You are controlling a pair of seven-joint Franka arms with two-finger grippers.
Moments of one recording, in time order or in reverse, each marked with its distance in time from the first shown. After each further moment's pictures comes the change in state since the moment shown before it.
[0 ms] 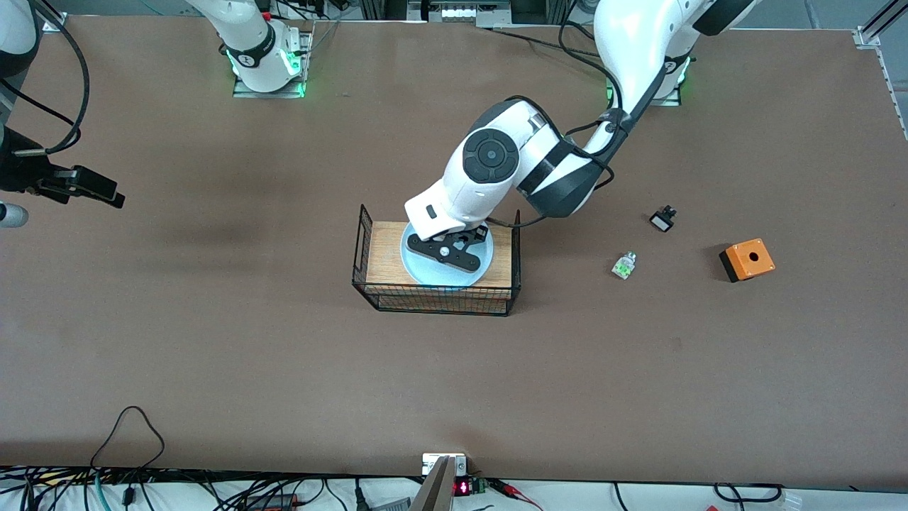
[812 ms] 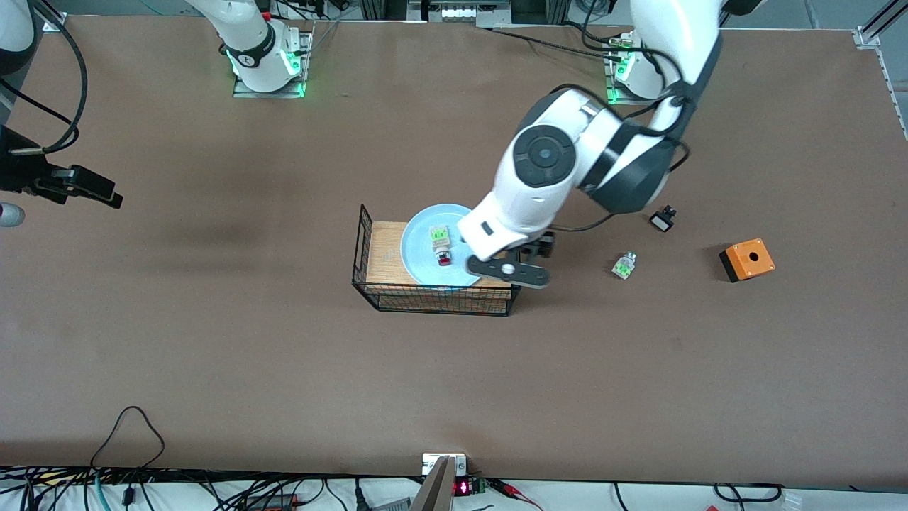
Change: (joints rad) left arm 0.019 -0.127 0.195 0.033 0.057 -0.255 -0.012; right arm 0.000 0.001 0.001 0.011 0.000 0.001 0.000
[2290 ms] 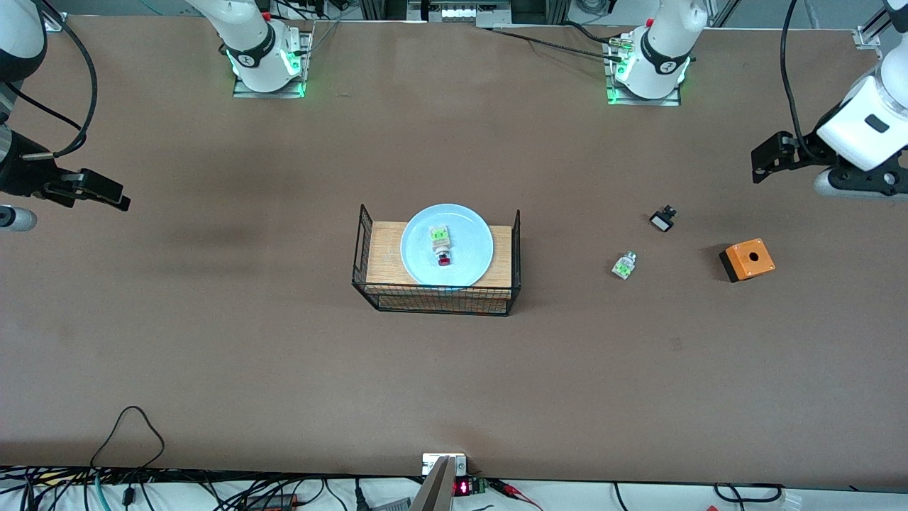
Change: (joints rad) left arm 0.356 -0.633 0.163 -0.480 0.012 -0.163 0.455; right arm 0.002 0.012 0.012 0.000 0.000 0.000 0.000
